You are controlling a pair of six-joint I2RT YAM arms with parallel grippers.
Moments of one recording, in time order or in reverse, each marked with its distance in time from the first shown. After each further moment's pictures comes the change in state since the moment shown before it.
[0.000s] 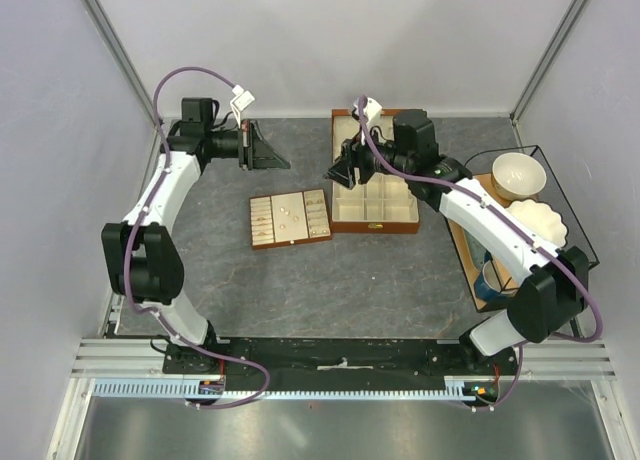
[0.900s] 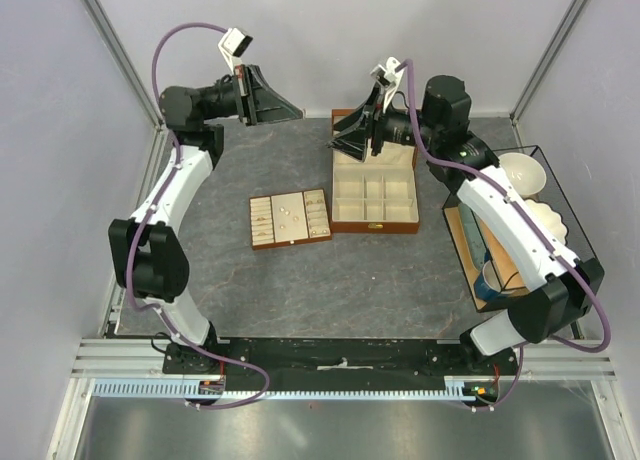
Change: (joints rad) left arm -0.093 -0.011 0.117 1.397 -0.086 -1.469; right arm -0.069 -0.002 0.213 0.081 -0.296 0.061
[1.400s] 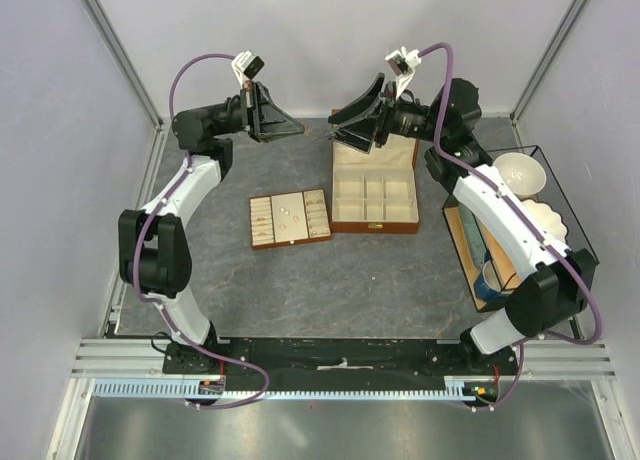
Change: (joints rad) left arm -0.010 0.051 -0.174 0.343 -0.025 -0.462; right arm -0.049 0.010 -0.081 0.435 -0.177 0.396
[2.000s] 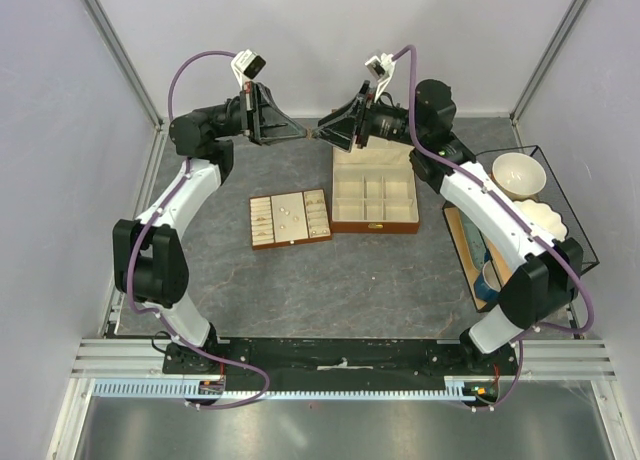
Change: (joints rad) left arm -0.036 -0.067 -0.021 0.018 -0.017 -0.024; right arm 0.056 0.069 0.028 -0.121 0.169 -0.067
